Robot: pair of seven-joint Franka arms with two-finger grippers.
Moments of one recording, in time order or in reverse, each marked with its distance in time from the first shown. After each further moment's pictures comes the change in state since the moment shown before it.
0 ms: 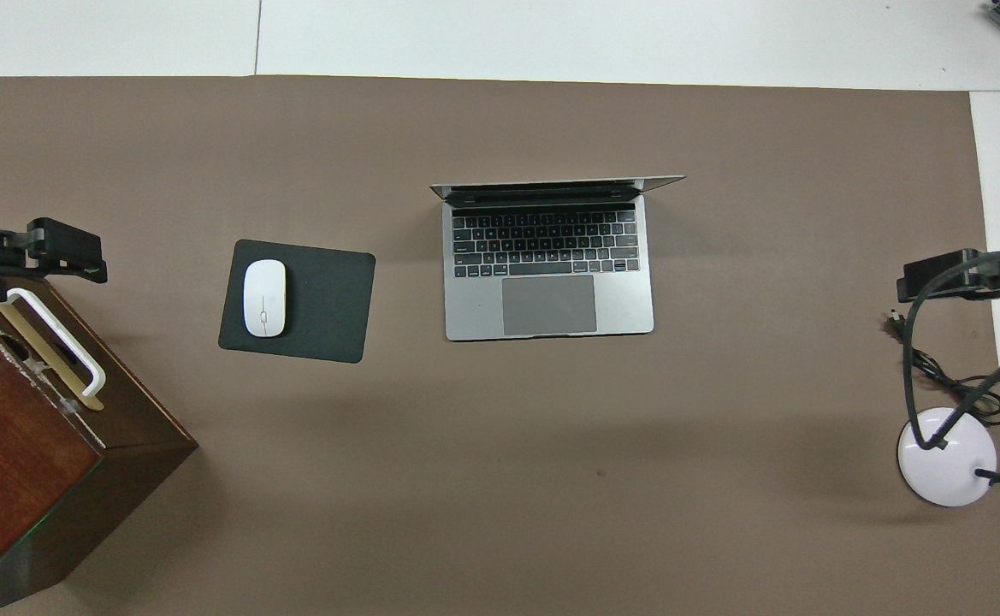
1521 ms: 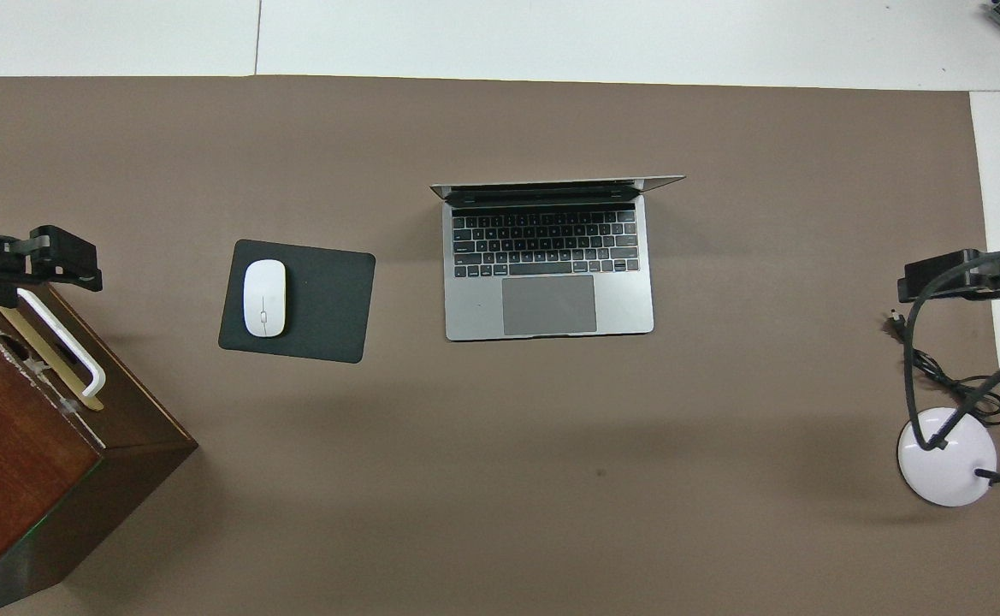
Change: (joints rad) left arm 0.001 -0.005 0.009 -0.028 0.000 -0.001 -0.001; right arm 0.000 -0.002 0.000 0.000 0.000 0.000 0.000
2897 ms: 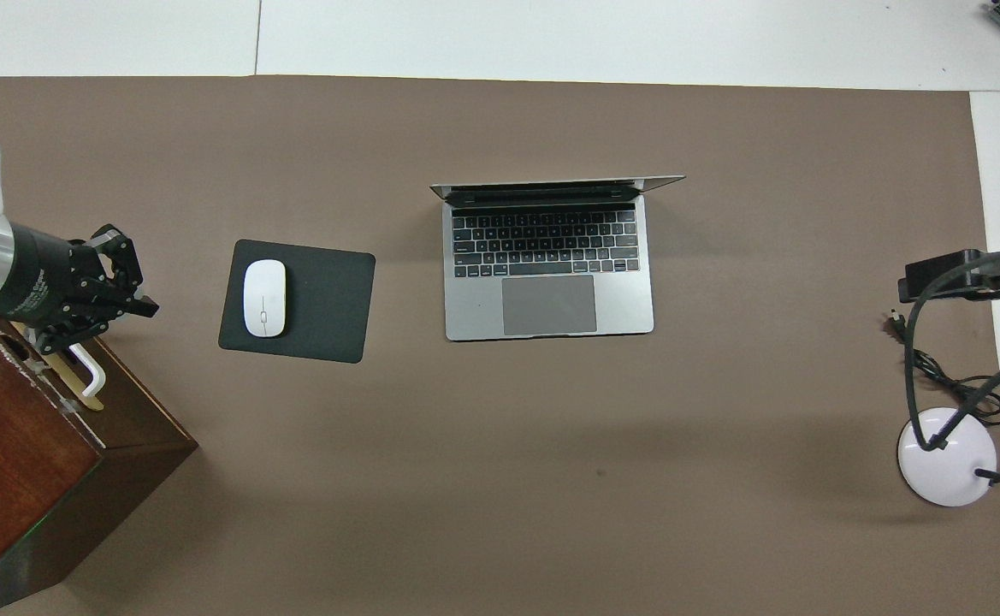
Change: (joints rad) left arm -0.006 -0.064 -0.014 -0.204 -0.205 0.180 -0.763; right arm 0.000 -0.001 0.000 0.000 0.000 0.000 0.000
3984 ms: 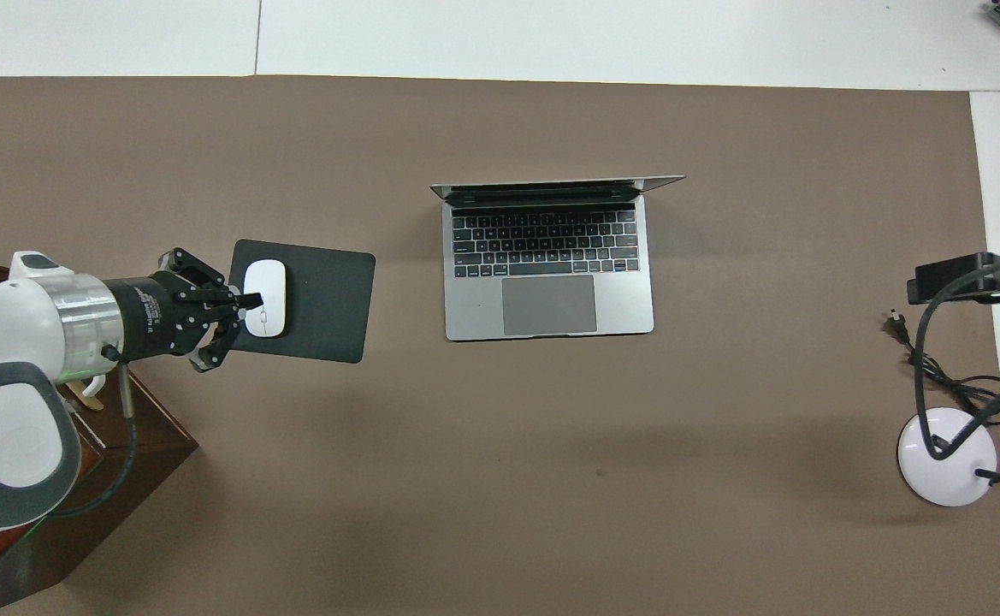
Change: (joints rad) left arm -0.115 -0.123 -0.005 -0.438 -0.406 0.601 -0.726; right arm 0.000 -0.019 -0.001 0.000 0.000 0.000 -0.010
